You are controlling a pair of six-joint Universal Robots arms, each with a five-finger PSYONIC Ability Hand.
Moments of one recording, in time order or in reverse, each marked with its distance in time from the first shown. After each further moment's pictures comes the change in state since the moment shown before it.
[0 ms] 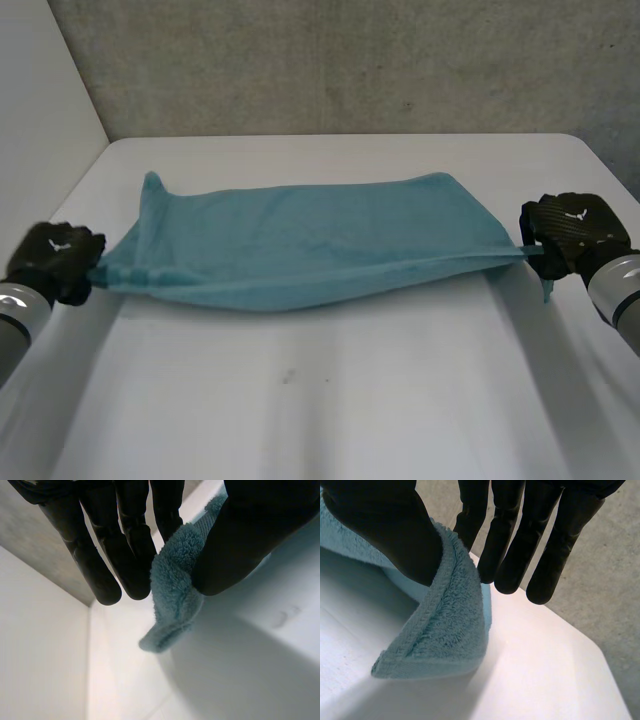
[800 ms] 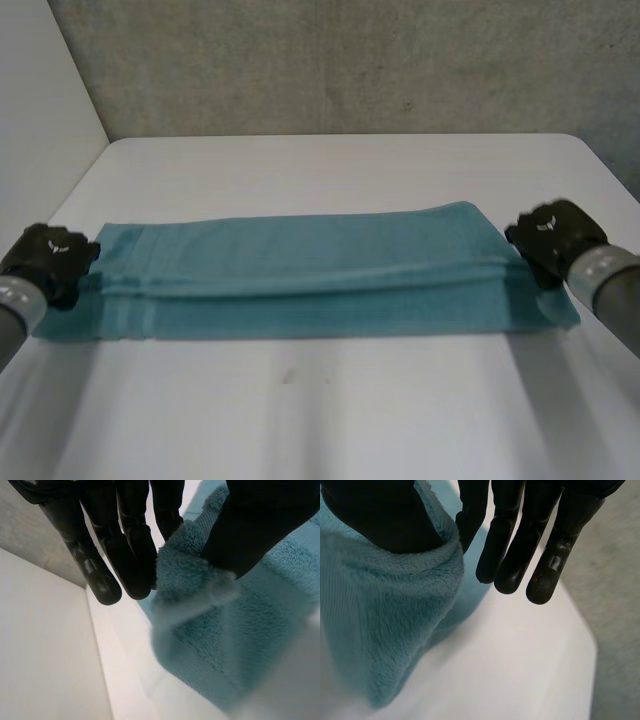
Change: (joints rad) left arm -0.029 -0.021 0.095 -0.168 -0.097 0.189; right arm 0.081 0.120 -0.200 0.247 0.109 -0.428; left_hand 0.000 0.002 0.004 0.005 0.000; right_hand 0.000 0.001 0.000 0.000 0.000
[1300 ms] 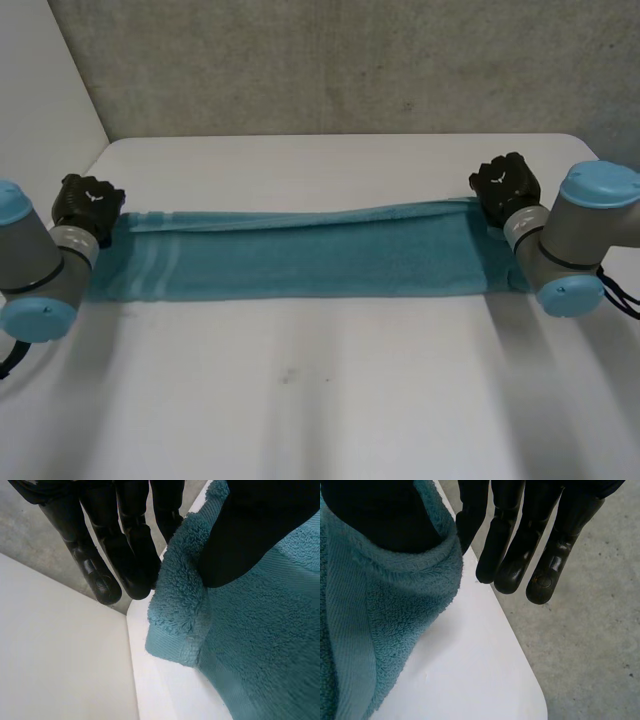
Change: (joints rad) left arm -0.133 -0.461 0.502 0.181 -0.143 -0.066; right arm 0.083 0.587 -0.621 -0.264 0.050 0.005; left_hand 0.000 0.001 0.000 0.000 0.000; right_hand 0.000 0.000 0.000 0.000 0.000
